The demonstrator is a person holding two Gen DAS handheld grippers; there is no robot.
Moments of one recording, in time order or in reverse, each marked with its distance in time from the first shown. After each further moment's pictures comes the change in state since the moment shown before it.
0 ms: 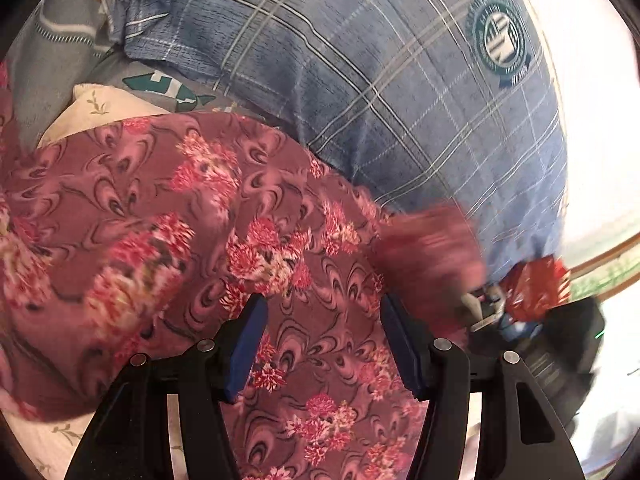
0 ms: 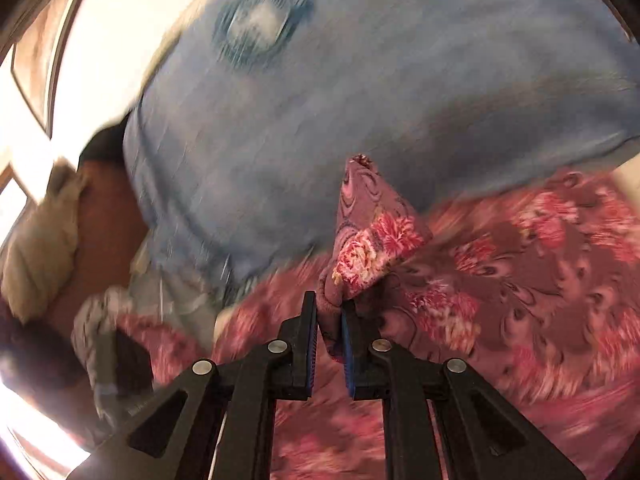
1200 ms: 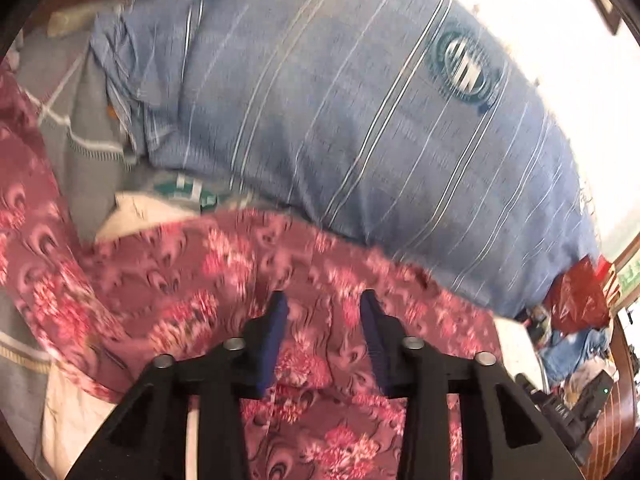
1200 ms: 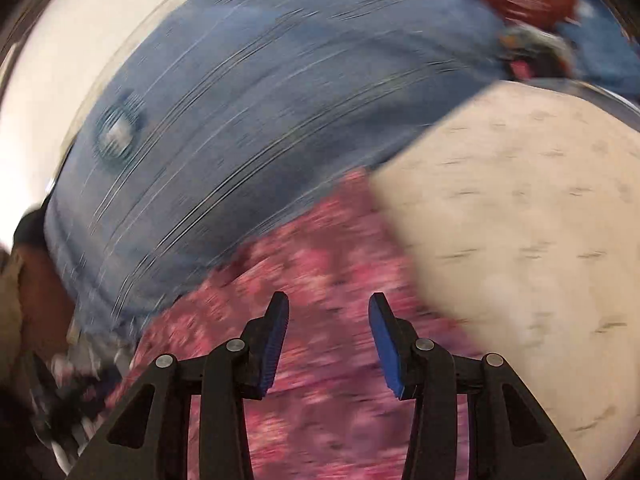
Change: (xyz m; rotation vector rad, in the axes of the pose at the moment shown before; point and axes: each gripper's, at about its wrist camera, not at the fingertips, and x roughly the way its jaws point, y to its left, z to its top) left arm -0.029 -0.043 -0.017 0.191 -0.284 0.196; right arm -0.125 -0.118 -0.038 0.206 -0.220 -0.299
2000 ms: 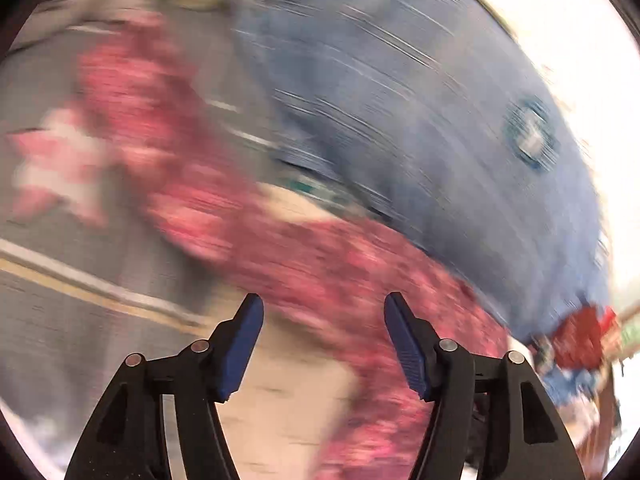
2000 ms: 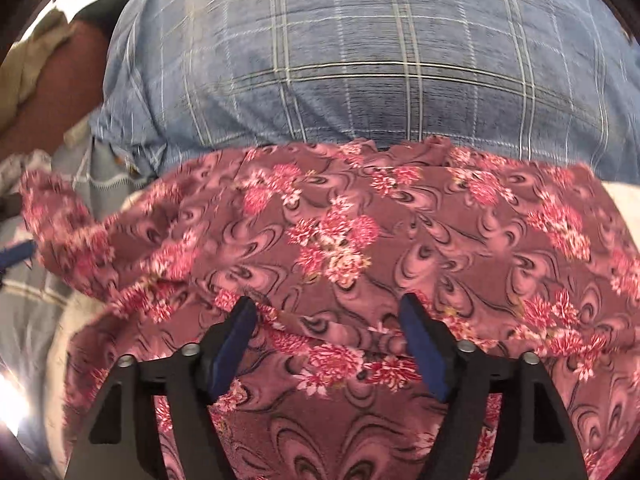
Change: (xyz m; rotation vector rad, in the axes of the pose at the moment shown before) left arm -0.133 0.130 0.002 -0.236 0.034 0.168; right arm 0.097 0.158 -0.113 -0.569 0.159 -0.023
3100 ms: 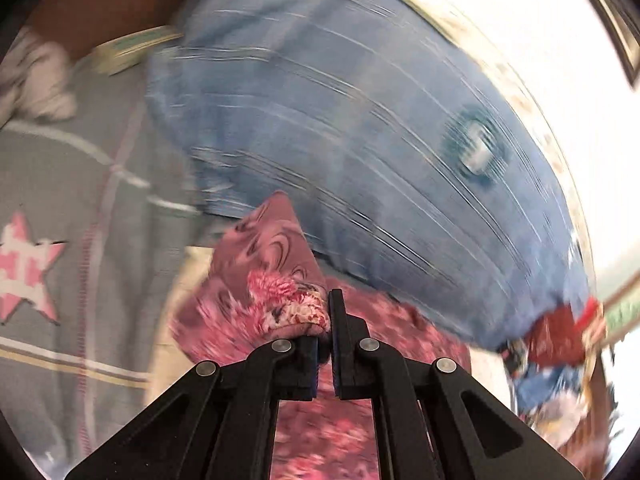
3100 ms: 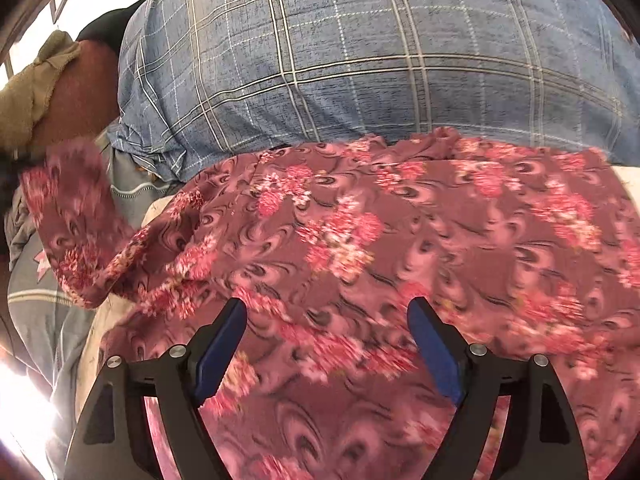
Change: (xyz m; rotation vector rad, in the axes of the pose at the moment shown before) left arm 0.001 -0.113 0.021 0.173 -0.012 -0.162; right arm -0.019 -0.022 0.003 0.052 0.028 0.113
